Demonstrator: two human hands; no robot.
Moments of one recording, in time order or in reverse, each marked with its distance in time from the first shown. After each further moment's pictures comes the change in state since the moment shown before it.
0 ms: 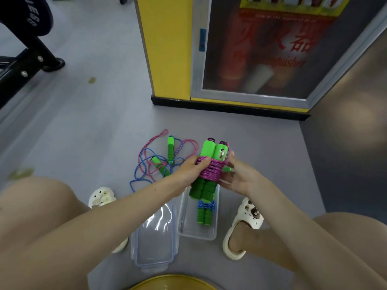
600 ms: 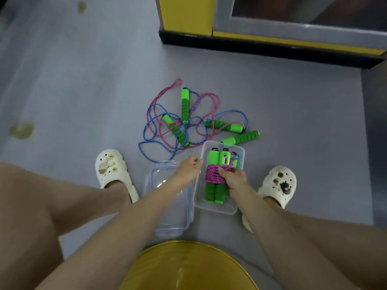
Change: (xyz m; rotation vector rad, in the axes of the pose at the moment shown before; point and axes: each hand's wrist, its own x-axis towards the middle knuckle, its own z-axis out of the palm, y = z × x) left_hand 0.069 -0.152 -0.045 0.507 0.132 -0.286; right_hand 0.148 0.154 0.009 -0.175 0.288 0.099
